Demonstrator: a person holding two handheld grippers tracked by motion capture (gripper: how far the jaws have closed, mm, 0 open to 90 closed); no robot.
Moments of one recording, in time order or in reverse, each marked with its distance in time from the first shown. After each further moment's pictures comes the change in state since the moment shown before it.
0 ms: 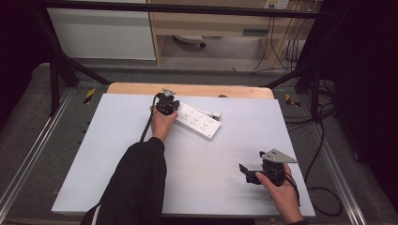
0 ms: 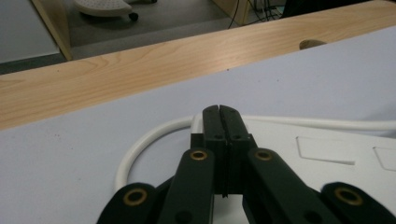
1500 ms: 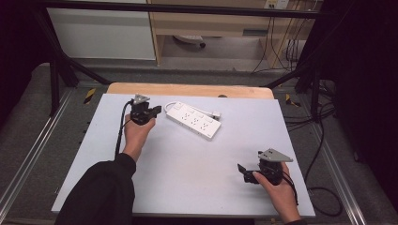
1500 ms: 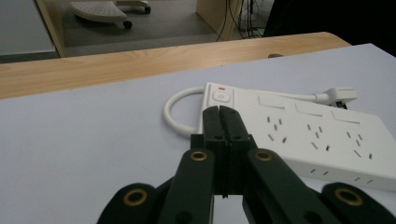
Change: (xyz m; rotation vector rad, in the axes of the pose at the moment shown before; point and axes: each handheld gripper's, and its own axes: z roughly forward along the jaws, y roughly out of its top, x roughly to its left) left arm 0.028 -0.019 -0.116 -0.060 -0.066 -0.081; right arm 0.002 0.001 0.008 0.034 -0.021 -0.030
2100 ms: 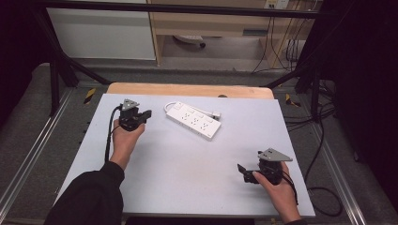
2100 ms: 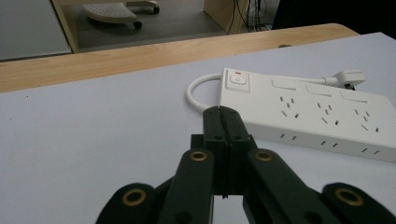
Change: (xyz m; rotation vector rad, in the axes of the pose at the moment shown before) left arm 0.010 -0.012 -0.030 0.001 0.027 0.025; right arm -0.001 0.000 0.001 0.006 0.005 -0.008
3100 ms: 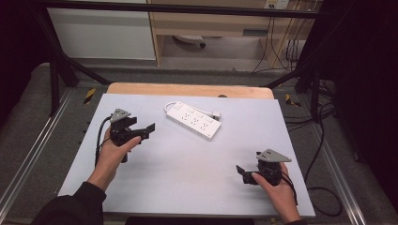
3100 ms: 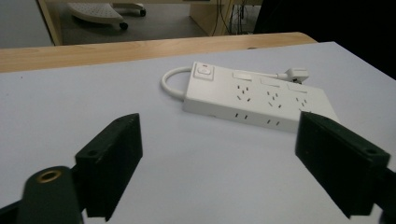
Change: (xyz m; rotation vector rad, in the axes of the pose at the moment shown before) left arm -0.020 -0.012 -0.057 -0.031 -0.058 -0.033; right arm 0.004 0.000 0.000 0.002 0.020 -0.011
